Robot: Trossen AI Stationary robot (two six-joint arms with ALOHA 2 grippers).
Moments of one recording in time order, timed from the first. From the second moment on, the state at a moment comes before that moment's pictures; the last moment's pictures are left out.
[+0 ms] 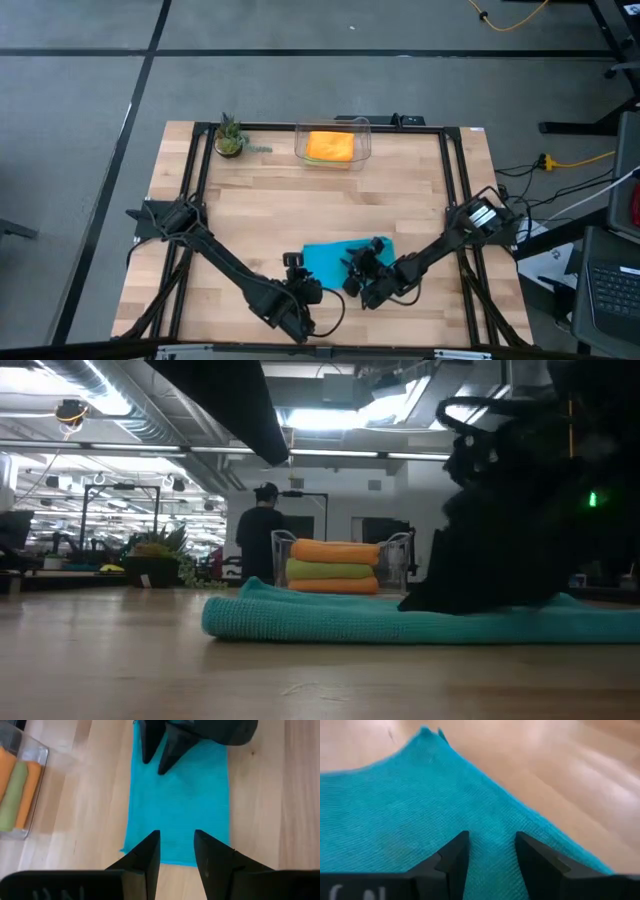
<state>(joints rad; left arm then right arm) -0.64 2.11 1.75 -1.02 -0.70 -0.65 0.61 2.03 0.88 0.14 0.91 0.94</state>
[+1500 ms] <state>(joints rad) -0.64 2.11 1.75 -1.02 -0.63 -0.63 0.07 2.00 1.12 0.08 -0.43 -0.28</state>
